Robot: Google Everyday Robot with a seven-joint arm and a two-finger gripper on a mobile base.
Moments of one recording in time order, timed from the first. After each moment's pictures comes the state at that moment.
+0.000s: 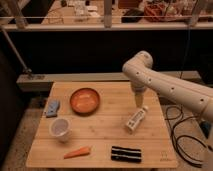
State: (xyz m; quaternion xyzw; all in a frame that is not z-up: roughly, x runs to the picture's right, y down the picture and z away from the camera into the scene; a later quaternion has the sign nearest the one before) arm 0.217 0.059 0.765 -0.26 0.13 0.08 0.95
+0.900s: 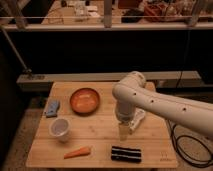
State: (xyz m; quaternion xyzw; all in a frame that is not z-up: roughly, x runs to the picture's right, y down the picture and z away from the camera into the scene) arm 0.064 0.179 0.670 -0.37 -0.03 0.00 0.93
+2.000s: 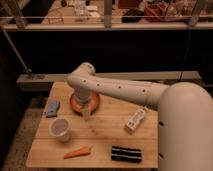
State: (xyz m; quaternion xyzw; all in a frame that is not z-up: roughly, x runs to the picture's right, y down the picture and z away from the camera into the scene) arm -0.106 0.089 0.798 -0.31 -0.11 -0.15 0.93
